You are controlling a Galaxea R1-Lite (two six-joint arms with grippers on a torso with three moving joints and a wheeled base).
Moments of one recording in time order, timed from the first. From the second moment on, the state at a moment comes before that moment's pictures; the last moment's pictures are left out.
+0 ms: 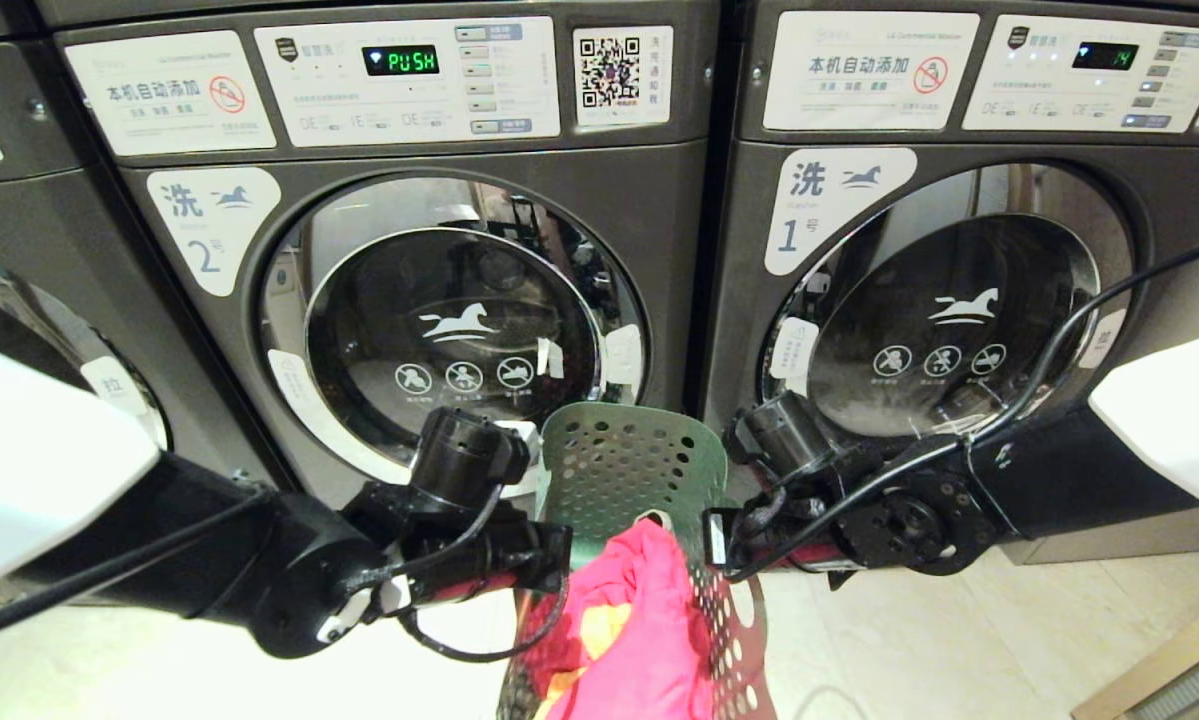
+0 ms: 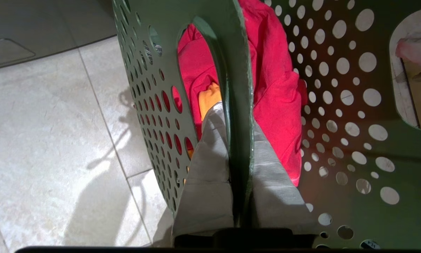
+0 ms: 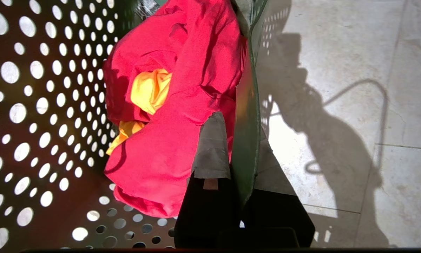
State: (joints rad) left arm -0.68 1.91 -0.91 -0.33 0.09 -0.30; right arm 0.60 2.03 -1.16 -0.02 -0.14 0.53
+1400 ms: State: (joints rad) left arm -0.84 2.51 -1.49 -0.31 0.09 -0.29; right arm 0.29 2.20 -1.07 -0.18 -0.14 0.46
